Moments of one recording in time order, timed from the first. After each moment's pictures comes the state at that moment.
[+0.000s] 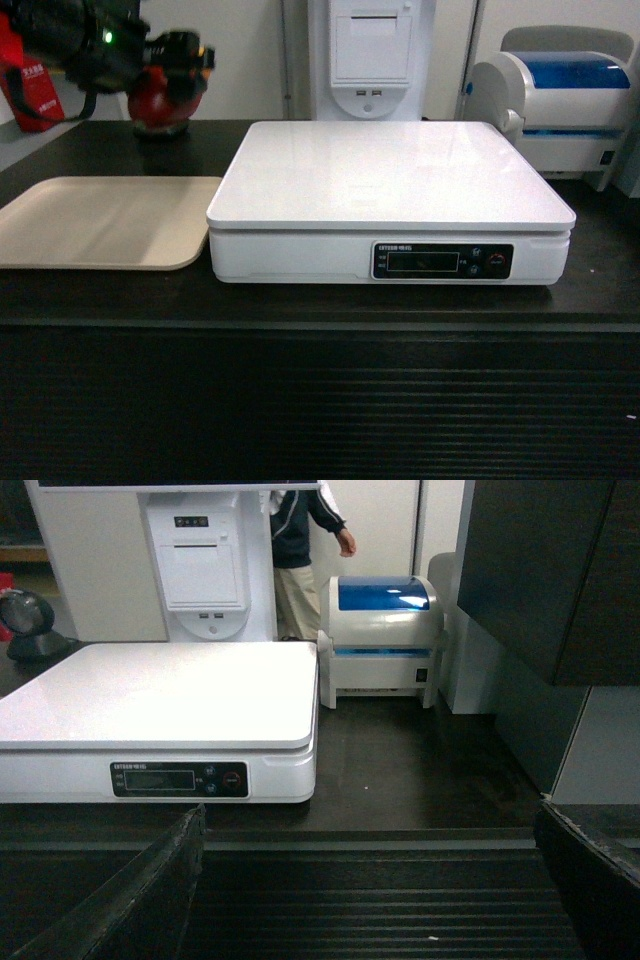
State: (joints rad) left arm -0.09 2.11 1.60 0.05 0.12 0.10; right arm 0.00 0.00 0.01 0.00 0.00 0.00
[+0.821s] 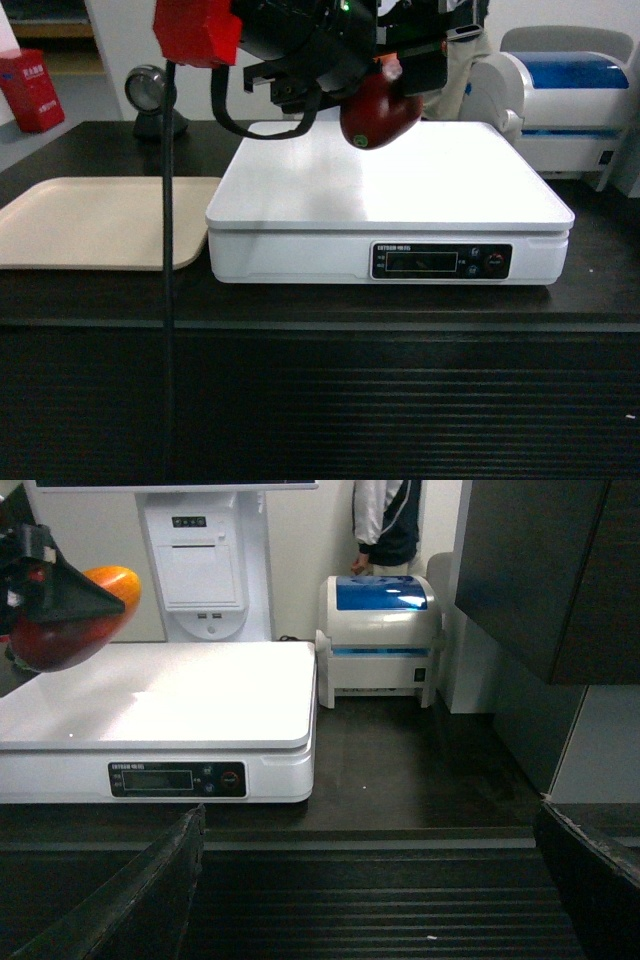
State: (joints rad) left arm -0.48 1.98 1.47 0.08 0.08 -0.24; right arm 0.00 0.00 0.01 0.00 0.00 0.00
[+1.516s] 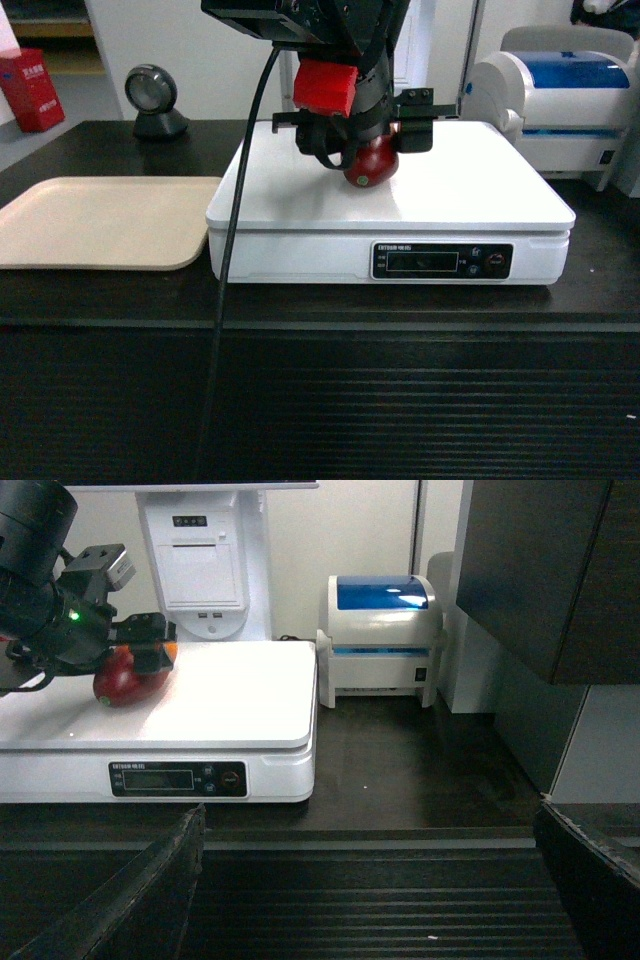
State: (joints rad) left arm -0.51 2.40 2.02 -0.27 -0.22 -0.26; right arm 0.00 0.00 0.01 0.00 0.00 0.00
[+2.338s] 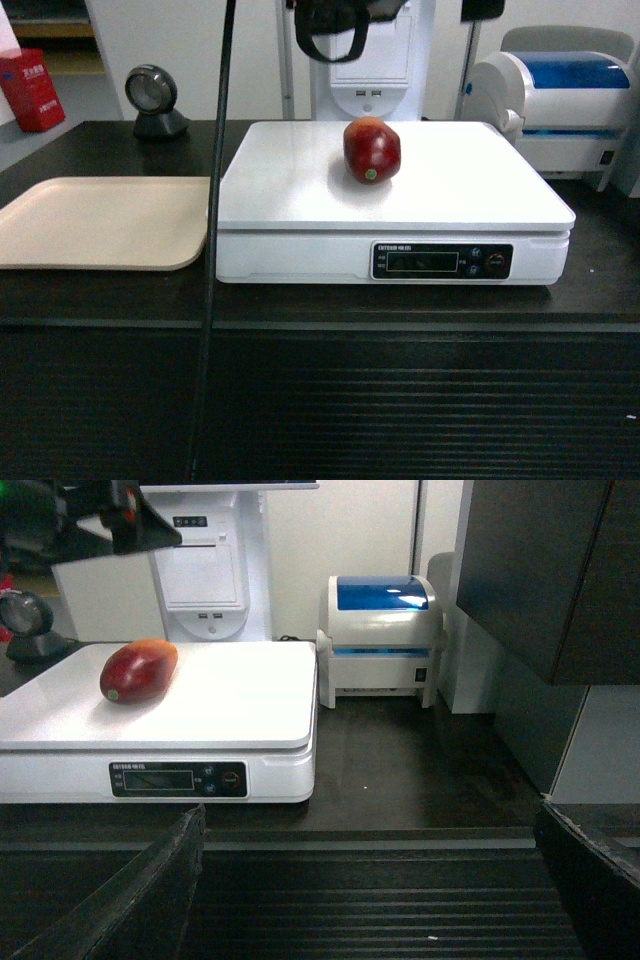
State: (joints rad) left arm -0.51 2.15 1.81 0.06 0.00 -0.11; right arm 0.00 0.00 0.01 0.00 0.00 0.00
